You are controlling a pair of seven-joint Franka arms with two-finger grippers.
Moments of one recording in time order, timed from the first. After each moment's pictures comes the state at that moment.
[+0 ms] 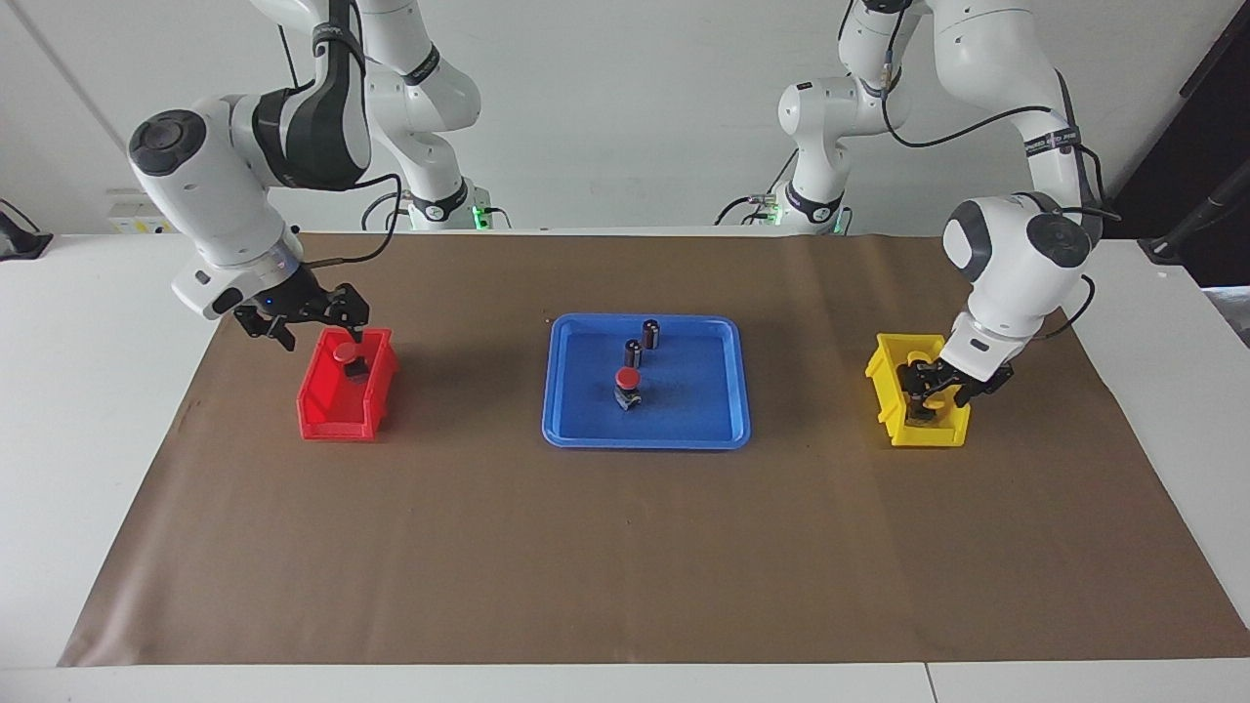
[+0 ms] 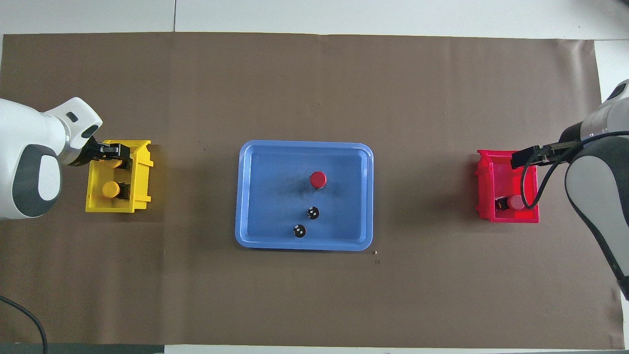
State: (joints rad) left arm -0.01 0.14 -0.02 -2.09 0.03 2.28 0.06; right arm 0.01 -0.02 -0.12 -2.02 0.02 1.97 -0.24
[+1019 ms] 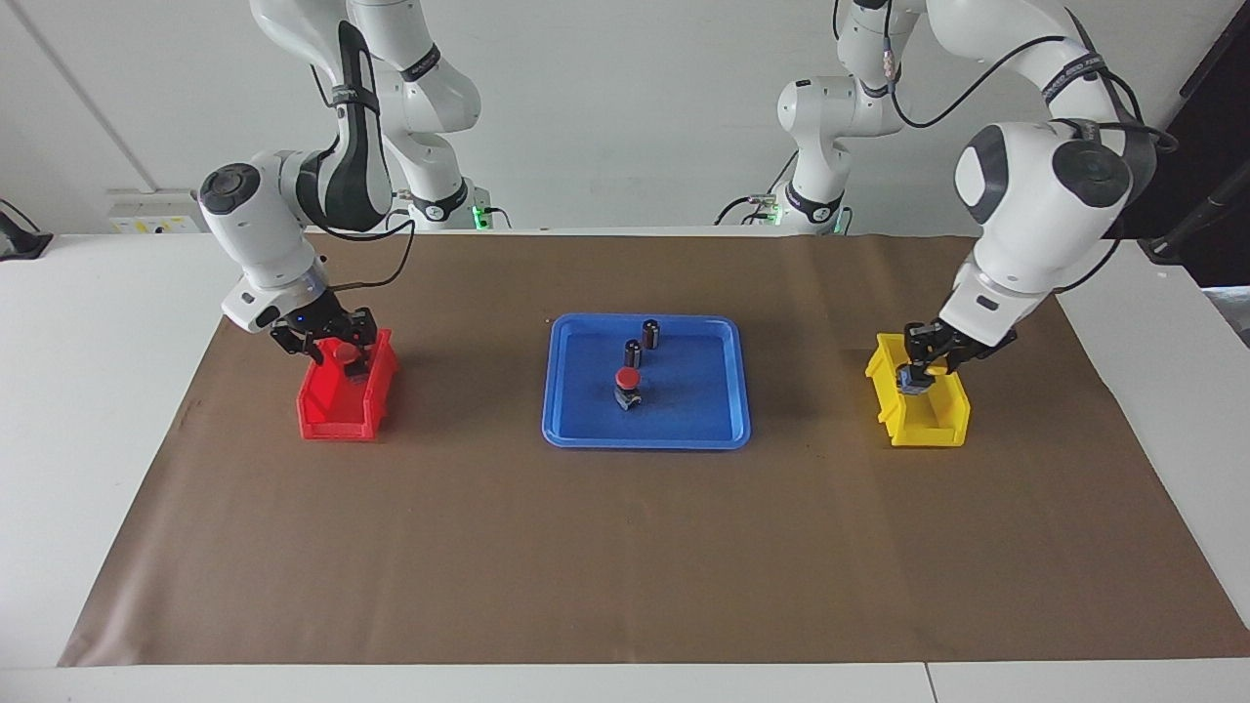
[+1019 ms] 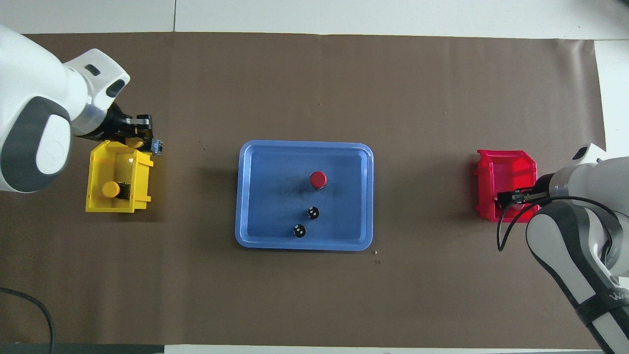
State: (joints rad) left arm -0.29 0.15 -0.04 -1.75 0.03 1.88 -0.37; right arm -0.02 -0.08 -0.11 -2.38 0.03 2.30 -0.26
